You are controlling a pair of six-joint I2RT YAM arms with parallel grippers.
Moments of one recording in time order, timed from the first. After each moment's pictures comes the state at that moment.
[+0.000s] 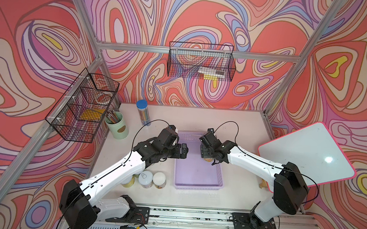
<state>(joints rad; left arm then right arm) -0.69 1.23 1.05 -0.65 0.00 -0.62 0.73 1.61 1.16 -0.63 0.41 0.49</state>
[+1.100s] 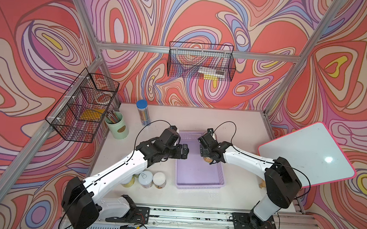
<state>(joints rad) -0.69 1.25 1.05 -0.64 0.00 -0.61 0.72 1.69 1.13 -0.53 0.51 0.47</state>
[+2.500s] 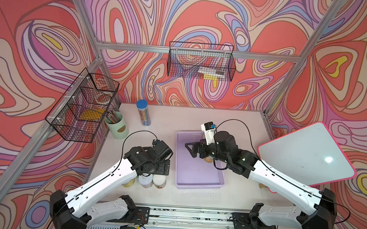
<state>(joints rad) -0.77 1.10 1.02 -1.22 -0.23 -0.74 0.84 1.27 1.10 -0.31 -0.01 0.43</state>
